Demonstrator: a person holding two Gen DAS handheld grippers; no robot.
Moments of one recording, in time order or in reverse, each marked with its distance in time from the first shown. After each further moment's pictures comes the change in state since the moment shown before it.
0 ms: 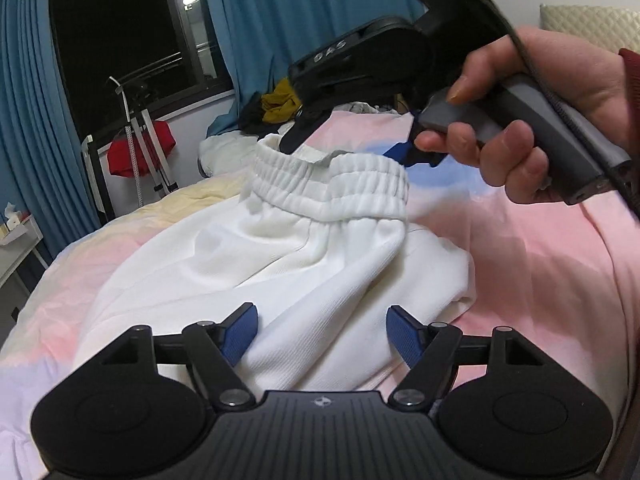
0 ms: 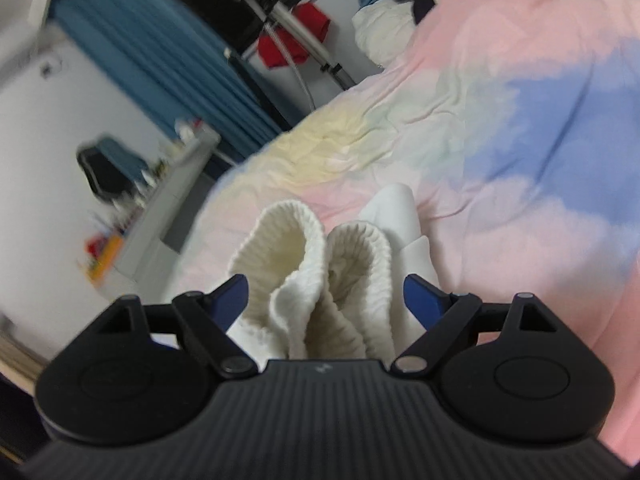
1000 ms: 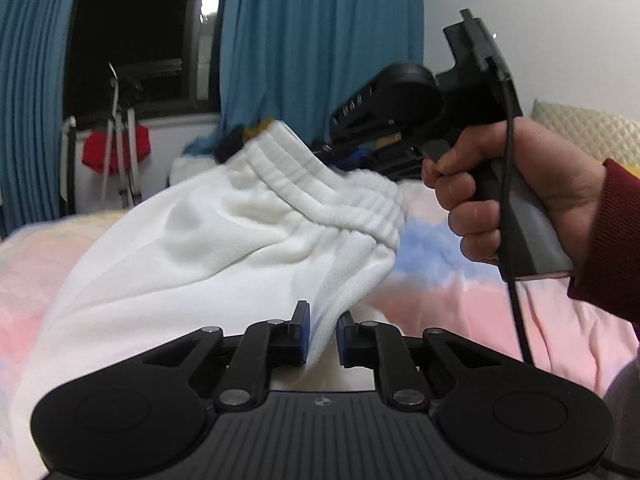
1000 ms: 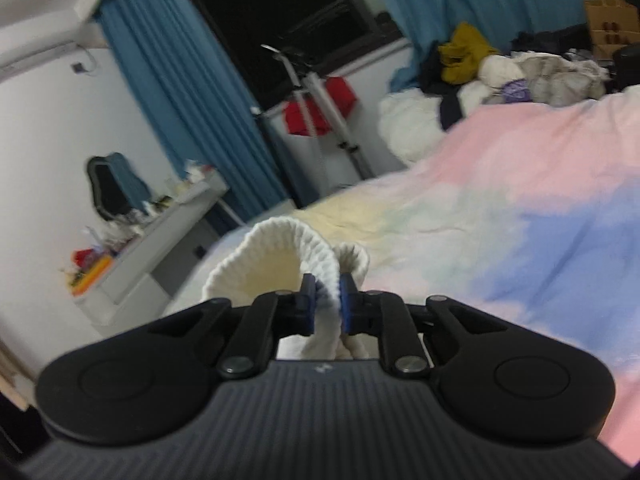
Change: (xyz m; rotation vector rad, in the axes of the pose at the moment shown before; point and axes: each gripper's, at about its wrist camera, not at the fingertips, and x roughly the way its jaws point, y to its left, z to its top) left arm -0.066 0.004 -0.001 -0.199 -0.137 -0.182; right arm -0.040 0.015 0.023 -0.148 -0.236 -0.106
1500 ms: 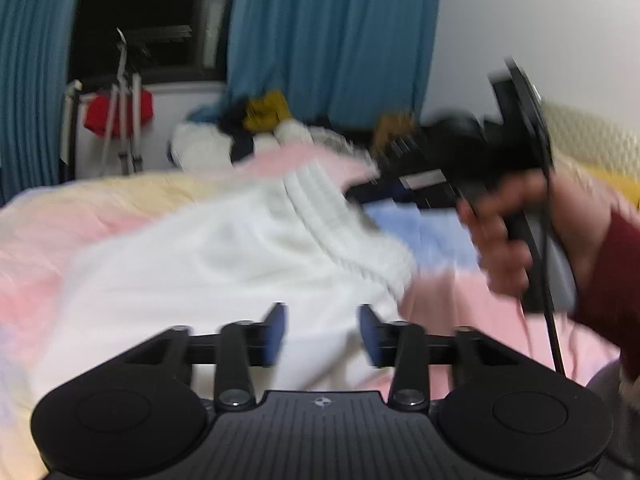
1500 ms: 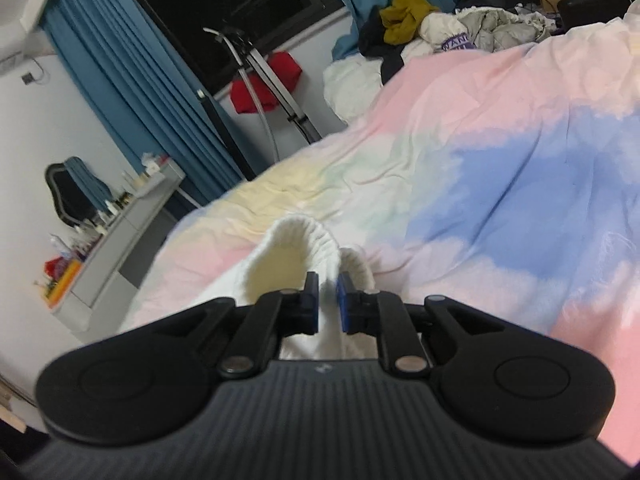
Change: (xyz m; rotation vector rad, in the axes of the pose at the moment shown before) left arm -0.057 0.007 0.003 -0.079 0.033 -0.013; right arm -0.021 -0.017 -0.022 0.129 0.039 -0.019
